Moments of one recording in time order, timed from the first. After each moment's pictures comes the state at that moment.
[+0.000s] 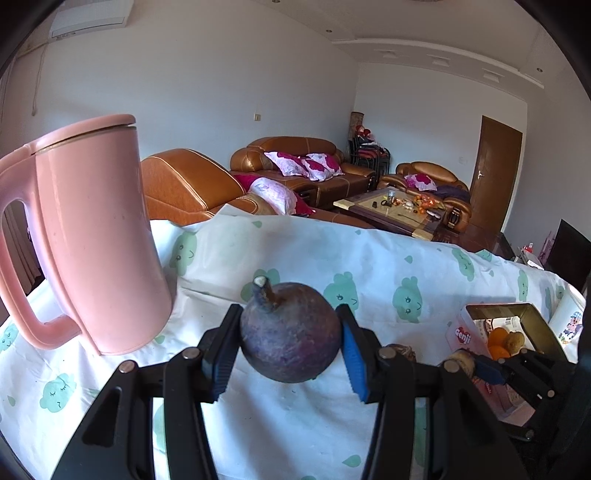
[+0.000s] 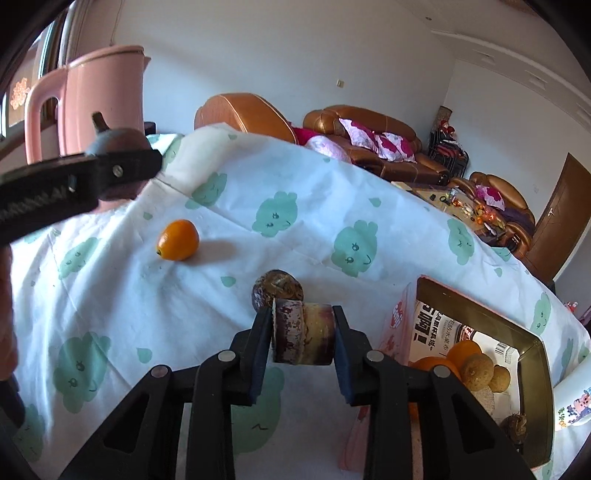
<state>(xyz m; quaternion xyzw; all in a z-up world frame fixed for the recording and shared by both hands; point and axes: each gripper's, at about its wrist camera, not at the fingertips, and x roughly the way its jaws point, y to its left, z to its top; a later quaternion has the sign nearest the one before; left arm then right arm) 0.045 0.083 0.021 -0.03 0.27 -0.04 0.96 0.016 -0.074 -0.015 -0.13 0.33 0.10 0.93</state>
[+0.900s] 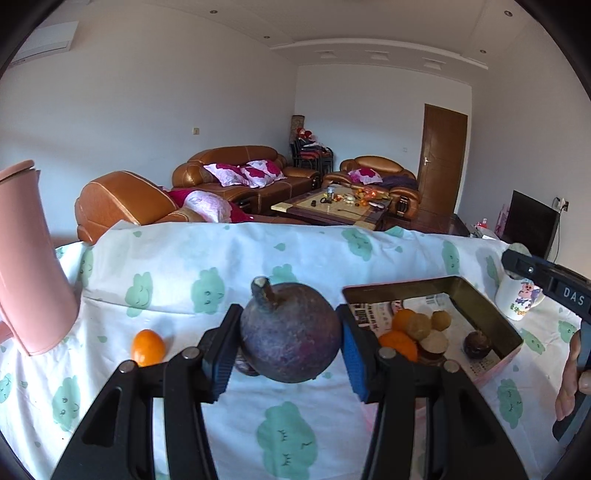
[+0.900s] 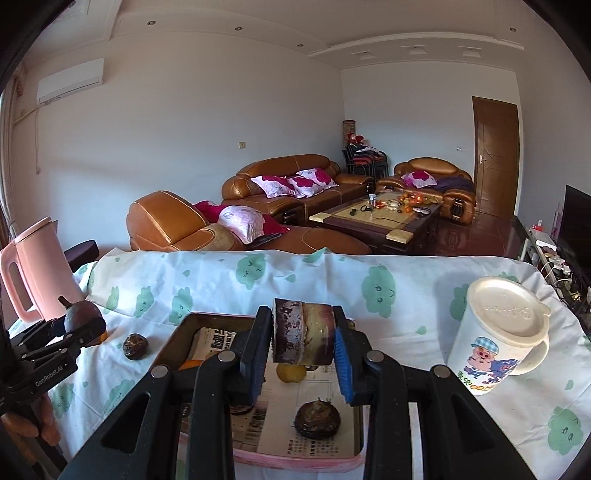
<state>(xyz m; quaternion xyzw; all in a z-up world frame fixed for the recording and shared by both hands) 0.015 -0.042 0.019 0.01 0.25 -0.15 0.96 -0.039 -0.285 0.046 0.04 0.23 -0.02 0.97</state>
